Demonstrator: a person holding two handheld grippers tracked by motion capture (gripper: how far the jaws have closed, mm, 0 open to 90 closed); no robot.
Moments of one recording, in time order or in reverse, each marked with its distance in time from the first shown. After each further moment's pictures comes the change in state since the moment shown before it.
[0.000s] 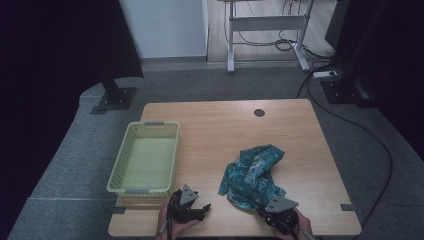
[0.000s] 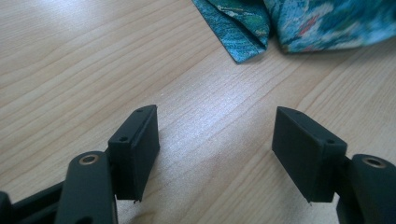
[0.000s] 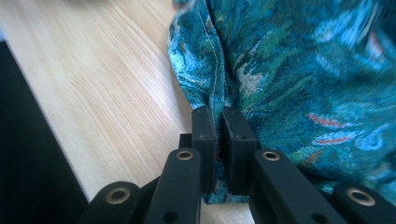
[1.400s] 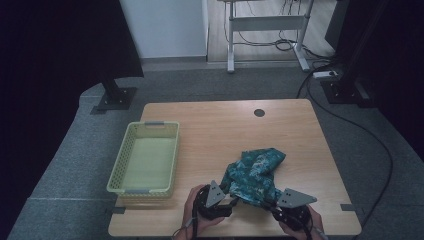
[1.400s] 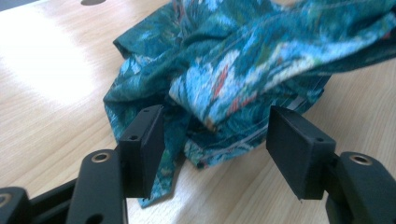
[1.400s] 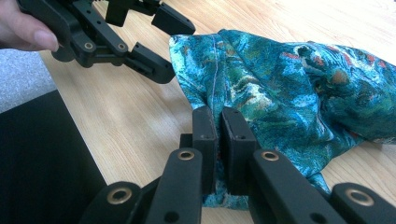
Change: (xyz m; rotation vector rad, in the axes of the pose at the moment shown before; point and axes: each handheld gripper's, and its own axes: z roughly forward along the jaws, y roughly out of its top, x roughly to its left) left arm -0.058 0.057 0.023 -0.203 -0.069 0.164; right arm -0.007 0.031 -0.049 -0.113 0.015 0.013
